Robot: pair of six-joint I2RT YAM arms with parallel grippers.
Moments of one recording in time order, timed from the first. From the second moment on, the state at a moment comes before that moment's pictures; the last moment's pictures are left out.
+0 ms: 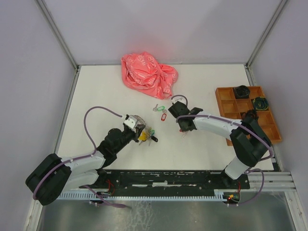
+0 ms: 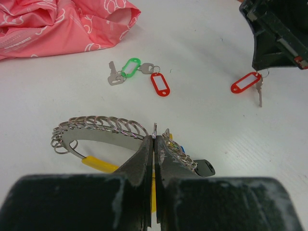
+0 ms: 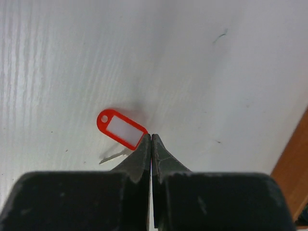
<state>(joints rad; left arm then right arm) -0.70 1.07 0.15 0.79 -0.02 -0.04 0.74 1.66 1.01 -0.56 0.39 0.30</state>
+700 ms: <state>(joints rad) -0.70 1.07 0.16 0.77 -0.02 -0.04 0.72 1.64 1.03 -0.70 0.46 0.57</state>
